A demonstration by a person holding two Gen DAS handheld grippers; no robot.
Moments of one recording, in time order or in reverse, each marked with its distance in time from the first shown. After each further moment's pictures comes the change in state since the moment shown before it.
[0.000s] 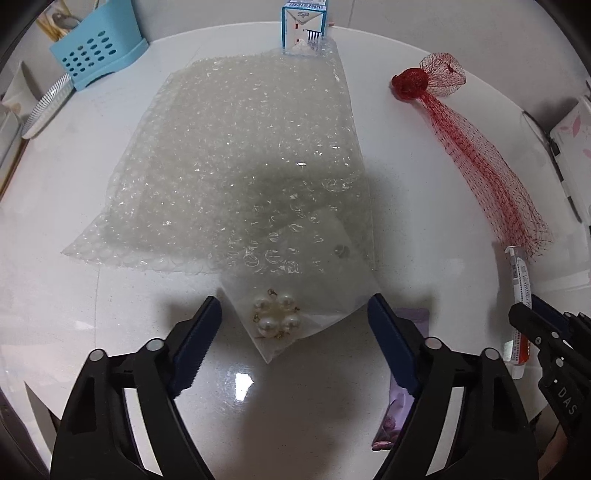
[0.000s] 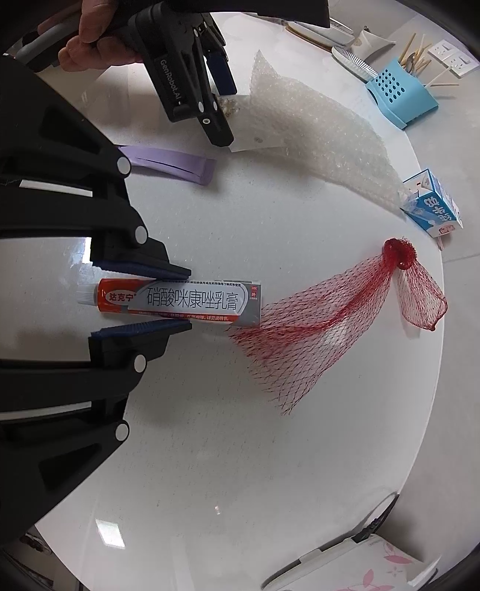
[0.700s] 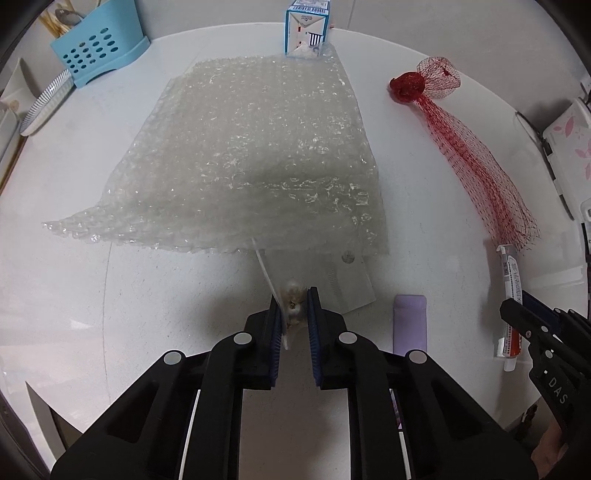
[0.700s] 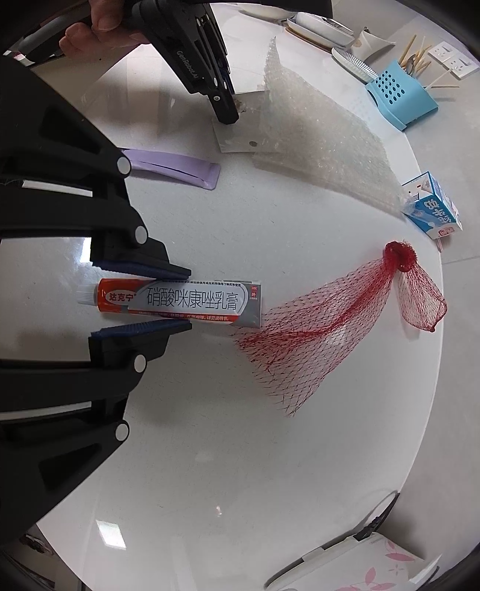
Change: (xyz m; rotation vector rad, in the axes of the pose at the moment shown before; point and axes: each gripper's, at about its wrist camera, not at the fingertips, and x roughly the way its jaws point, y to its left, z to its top) left arm -0.010 0.019 -0.001 0.001 0.006 -0.042; right arm -0.003 0.001 -0.002 0.000 -0.001 -0.001
